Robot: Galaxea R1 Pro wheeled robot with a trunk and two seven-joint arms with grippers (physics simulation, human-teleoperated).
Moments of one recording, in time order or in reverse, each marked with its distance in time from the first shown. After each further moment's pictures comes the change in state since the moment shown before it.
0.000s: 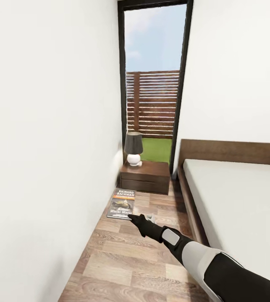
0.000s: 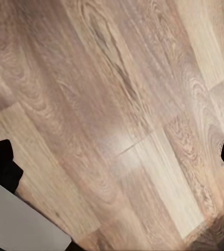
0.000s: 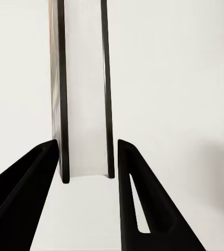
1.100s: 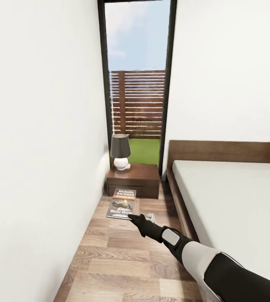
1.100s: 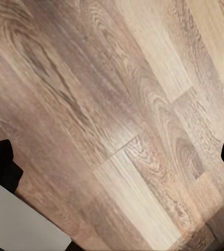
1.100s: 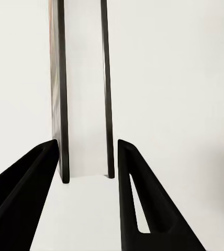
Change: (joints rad) left arm 0.000 0.000 0.000 0.000 0.000 0.000 -0.001; right arm 0.000 0.000 0.000 0.000 0.001 -0.002 0.002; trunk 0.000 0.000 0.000
